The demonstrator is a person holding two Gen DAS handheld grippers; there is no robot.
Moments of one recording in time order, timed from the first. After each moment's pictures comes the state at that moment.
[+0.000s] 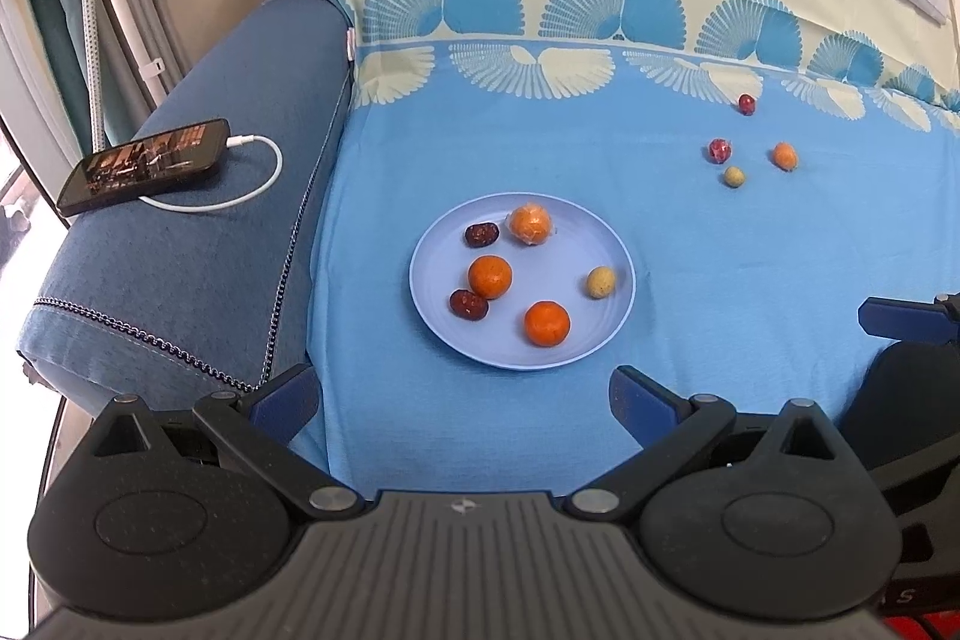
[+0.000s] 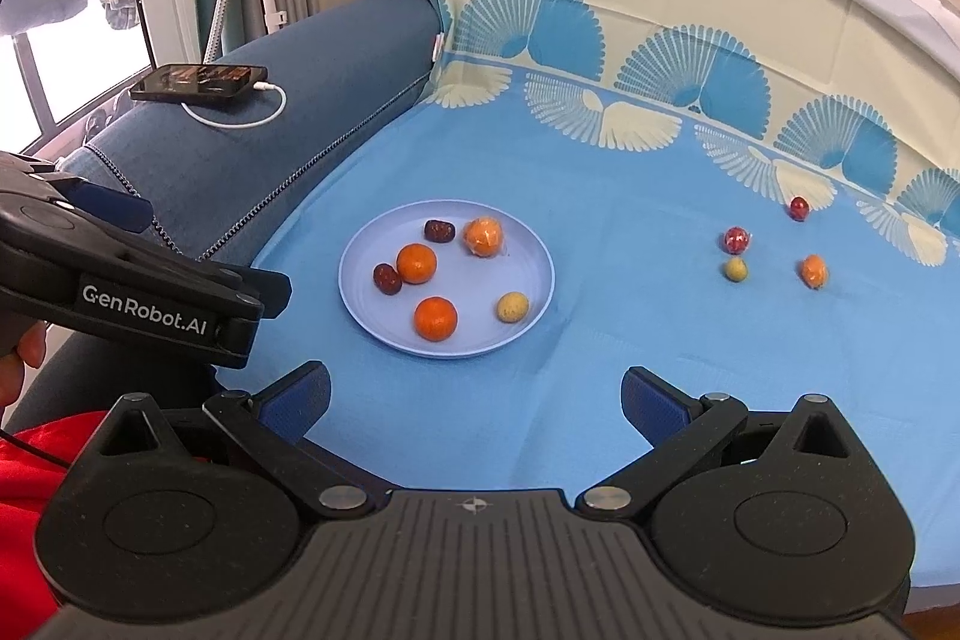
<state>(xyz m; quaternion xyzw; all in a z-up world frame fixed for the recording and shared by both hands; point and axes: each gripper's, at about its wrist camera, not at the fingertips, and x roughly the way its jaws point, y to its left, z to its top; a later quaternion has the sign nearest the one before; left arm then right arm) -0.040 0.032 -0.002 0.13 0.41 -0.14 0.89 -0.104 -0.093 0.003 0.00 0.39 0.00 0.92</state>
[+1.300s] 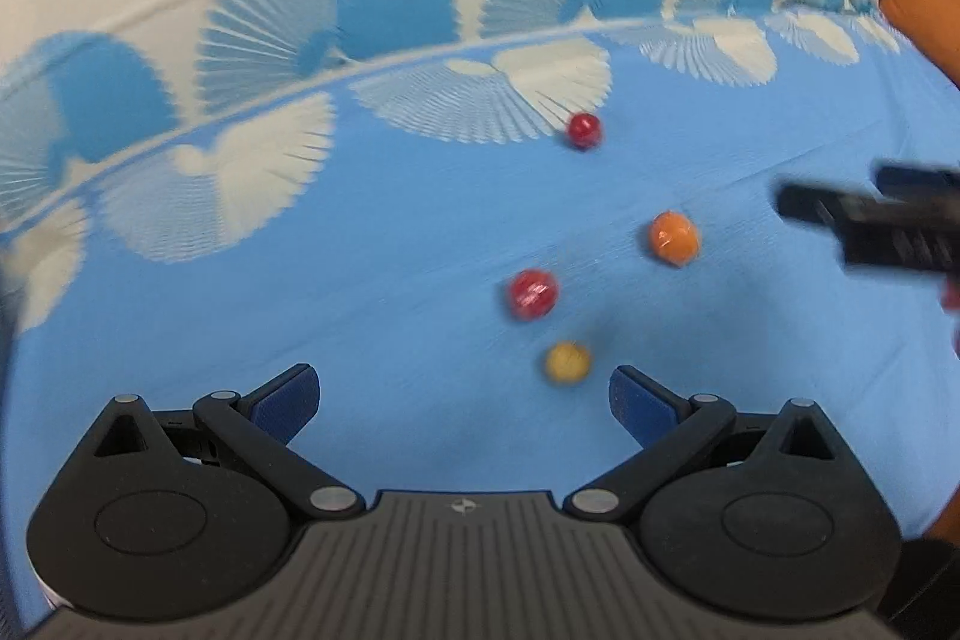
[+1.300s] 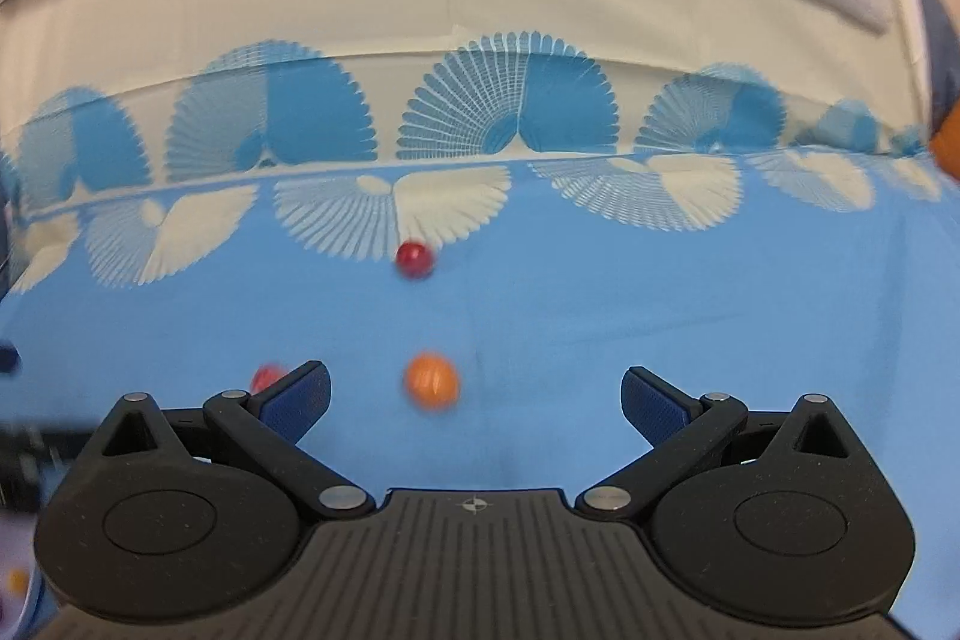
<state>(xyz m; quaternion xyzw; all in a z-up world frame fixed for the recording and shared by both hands) 0.178 -0.313 -0.093 0.22 0.43 -0.30 0.82 0.045 -0.463 -0.064 0.11 0.34 -0.24 0.90</state>
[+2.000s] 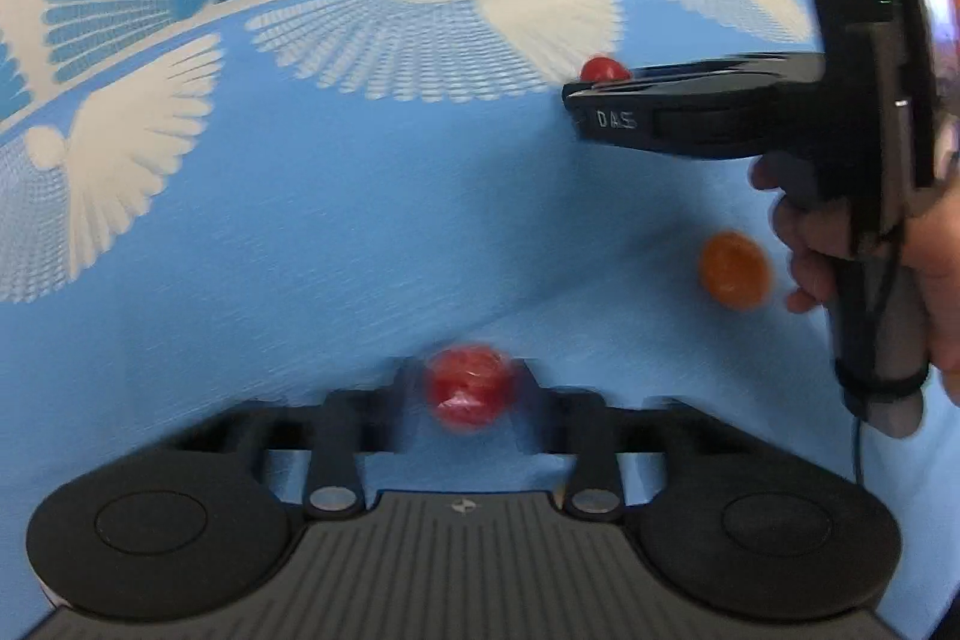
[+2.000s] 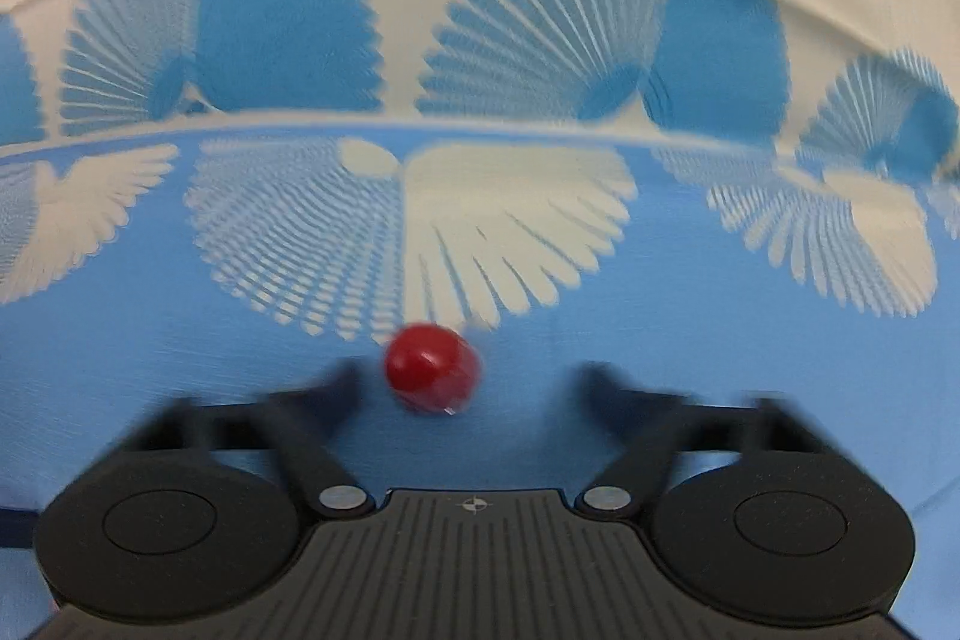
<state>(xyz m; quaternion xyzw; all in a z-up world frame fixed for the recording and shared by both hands) 0.251 -0.372 -0.171 0.21 0.49 -0.34 0.78 0.236 -0.515 -0.172 0.07 0.37 -0.19 0.91</state>
